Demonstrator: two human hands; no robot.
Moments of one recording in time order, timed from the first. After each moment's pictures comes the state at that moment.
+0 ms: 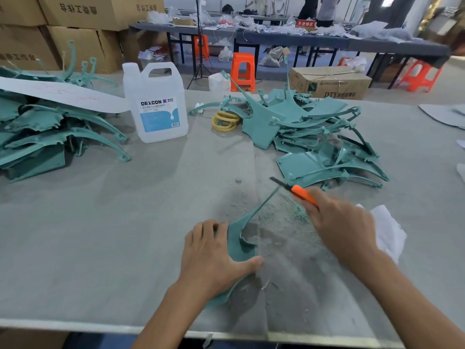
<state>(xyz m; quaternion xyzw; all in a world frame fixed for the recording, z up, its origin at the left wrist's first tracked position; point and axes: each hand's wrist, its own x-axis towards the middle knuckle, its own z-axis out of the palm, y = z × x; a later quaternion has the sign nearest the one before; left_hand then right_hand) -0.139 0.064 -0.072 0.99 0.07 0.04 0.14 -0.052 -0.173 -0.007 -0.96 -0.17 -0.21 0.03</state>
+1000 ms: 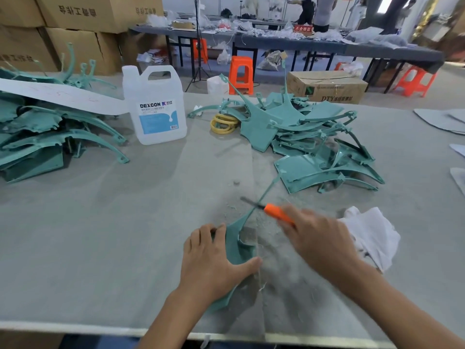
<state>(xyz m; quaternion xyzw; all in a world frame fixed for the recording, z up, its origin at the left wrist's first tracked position) -0.140 0.059 -0.083 0.98 0.10 0.06 0.16 -0.070 -0.156 -0.018 -0.95 -0.27 -0.16 0.05</state>
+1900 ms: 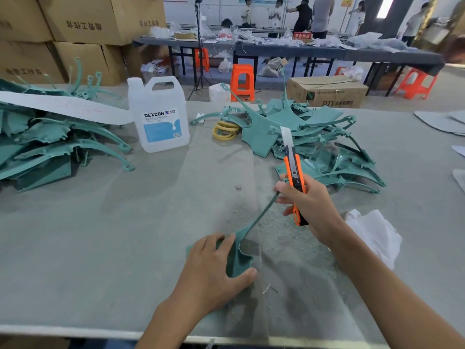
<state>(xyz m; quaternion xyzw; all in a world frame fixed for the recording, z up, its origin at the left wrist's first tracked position) -0.163 0.068 -0.044 0.98 0.01 0.01 0.20 -0.017 -0.133 0.003 -0.75 -0.09 0.05 0.66</state>
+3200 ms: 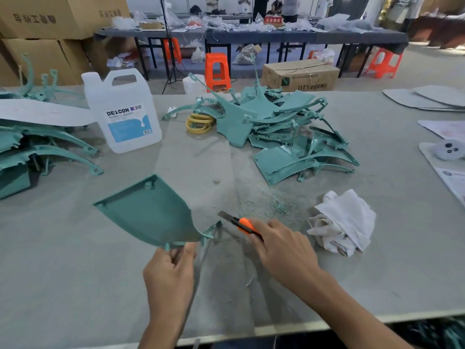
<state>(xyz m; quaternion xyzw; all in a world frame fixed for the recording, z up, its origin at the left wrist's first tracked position) -0.166 0.074 -0.080 0.75 0.25 0.25 0.56 -0.099 -0.133 -0.046 -0.97 -0.18 -0.01 0.15</state>
